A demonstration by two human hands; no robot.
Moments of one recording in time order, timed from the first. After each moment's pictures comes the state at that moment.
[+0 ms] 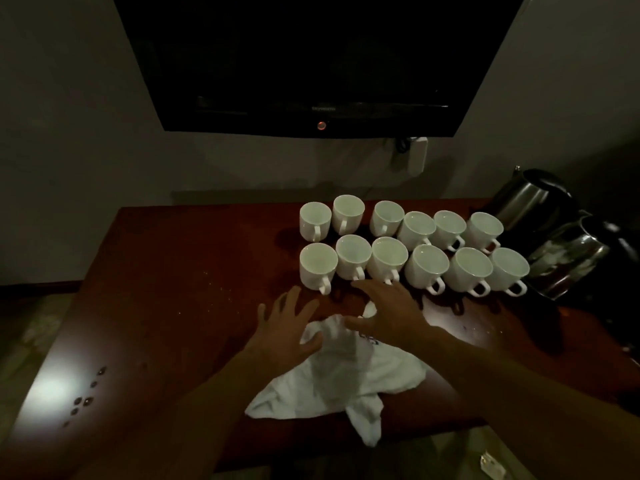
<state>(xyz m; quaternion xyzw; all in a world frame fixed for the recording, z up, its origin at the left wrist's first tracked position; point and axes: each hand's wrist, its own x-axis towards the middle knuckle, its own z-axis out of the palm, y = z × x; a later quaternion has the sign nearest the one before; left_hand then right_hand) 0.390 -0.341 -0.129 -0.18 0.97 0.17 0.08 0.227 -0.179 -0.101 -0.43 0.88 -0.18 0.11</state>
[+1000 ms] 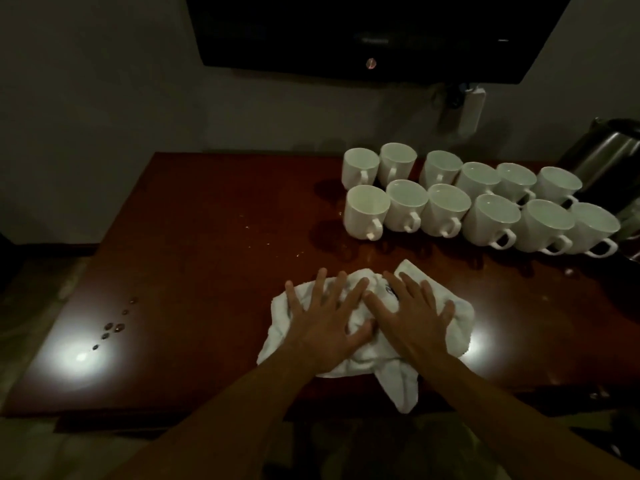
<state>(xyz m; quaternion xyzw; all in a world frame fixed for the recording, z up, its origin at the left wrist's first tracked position) 0.437 -0.311 -0.242 -0.18 0.97 0.14 -0.02 0.319 -0.183 -0.228 -0.25 0.95 -0.18 0.10</state>
